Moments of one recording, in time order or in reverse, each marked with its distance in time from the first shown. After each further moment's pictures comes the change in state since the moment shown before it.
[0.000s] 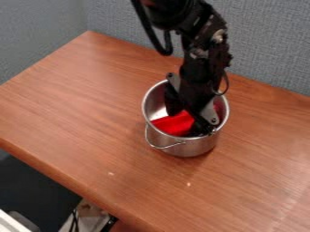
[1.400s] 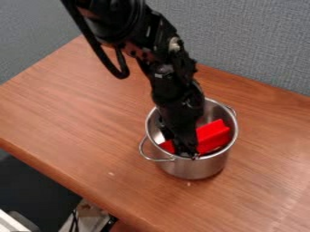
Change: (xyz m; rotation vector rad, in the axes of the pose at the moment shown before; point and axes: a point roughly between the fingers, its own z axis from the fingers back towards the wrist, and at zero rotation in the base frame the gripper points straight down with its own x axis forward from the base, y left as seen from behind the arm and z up) arm -0.027 -0.026 0.006 -0.184 -0.128 -0.144
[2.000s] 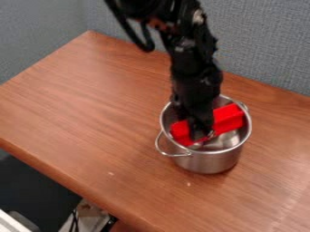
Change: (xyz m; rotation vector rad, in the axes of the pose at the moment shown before) arm 0.034 0.010 0.016 -0.012 0.030 -0.044
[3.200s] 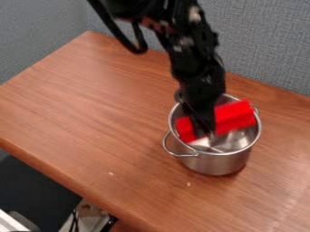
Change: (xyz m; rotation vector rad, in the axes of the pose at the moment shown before) arm -0.001 0.000 0.016 0.039 -0.095 -0.121
